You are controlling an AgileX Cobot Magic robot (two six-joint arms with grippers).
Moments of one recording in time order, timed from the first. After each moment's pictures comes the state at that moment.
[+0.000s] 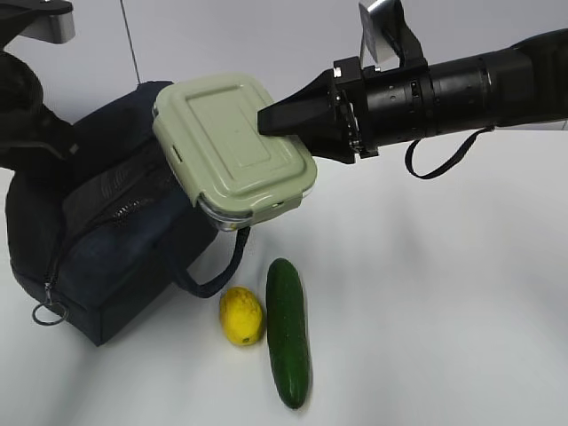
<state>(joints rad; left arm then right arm) -0.36 1.50 -1.25 -0.06 1.03 0.10 0.17 1.88 -1.27 1.54 1.14 -1.10</state>
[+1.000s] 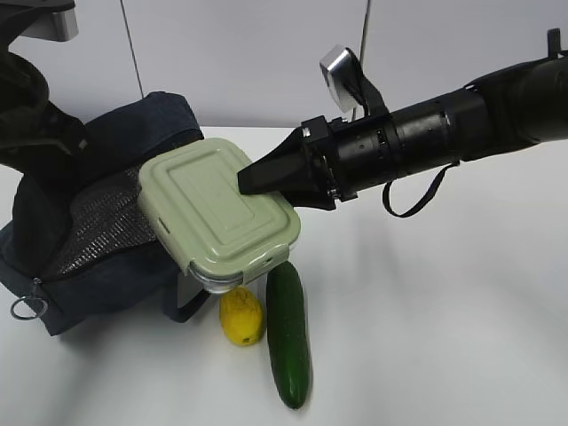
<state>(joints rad) -0.37 1.50 -1.25 -0.10 1.03 0.08 0.24 1.98 -1.27 1.46 1.15 -1.09</state>
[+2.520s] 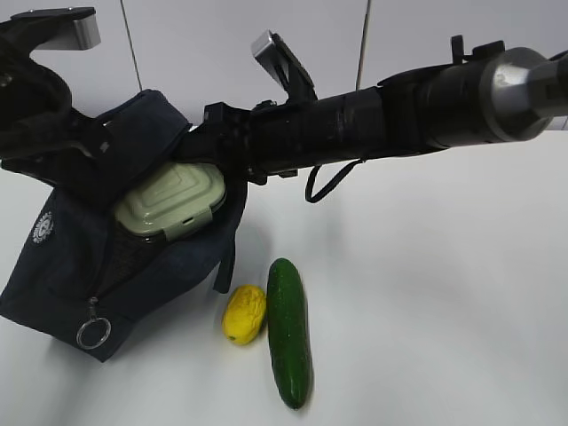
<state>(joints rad) -0.37 1.53 -1.25 -0.26 1.05 0.16 0.43 2.05 -1.40 1.70 0.73 -1.14</state>
